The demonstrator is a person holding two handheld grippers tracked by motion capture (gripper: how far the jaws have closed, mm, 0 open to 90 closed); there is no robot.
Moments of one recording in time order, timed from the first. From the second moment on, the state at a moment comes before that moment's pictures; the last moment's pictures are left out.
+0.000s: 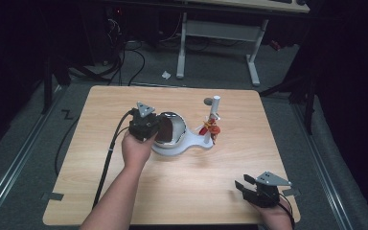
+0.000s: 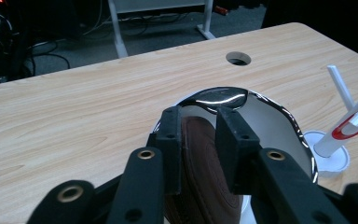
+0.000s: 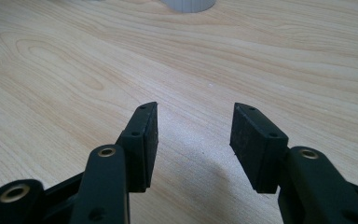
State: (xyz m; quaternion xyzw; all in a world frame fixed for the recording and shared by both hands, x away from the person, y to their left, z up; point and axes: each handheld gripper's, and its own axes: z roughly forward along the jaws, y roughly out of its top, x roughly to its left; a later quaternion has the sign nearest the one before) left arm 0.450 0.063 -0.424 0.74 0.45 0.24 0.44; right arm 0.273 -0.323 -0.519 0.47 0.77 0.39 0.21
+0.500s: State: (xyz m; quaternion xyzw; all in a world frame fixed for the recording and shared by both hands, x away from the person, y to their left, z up) left arm 0.445 0.073 -0.416 0.74 0.44 0.23 0.46; right arm 0.274 -0.322 -0.520 0.47 0.77 0.38 0.21
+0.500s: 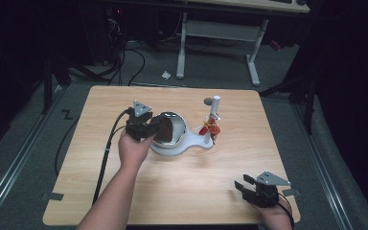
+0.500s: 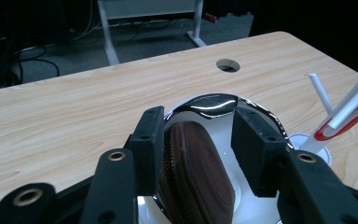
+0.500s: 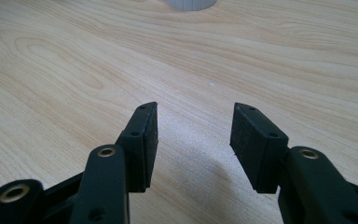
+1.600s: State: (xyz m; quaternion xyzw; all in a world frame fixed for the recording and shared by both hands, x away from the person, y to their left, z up) left arm 0.346 0.161 -0.485 0.75 0.42 0.17 0.48; right arm 0.281 -0.318 -0.527 0.47 0.77 0.37 0.21
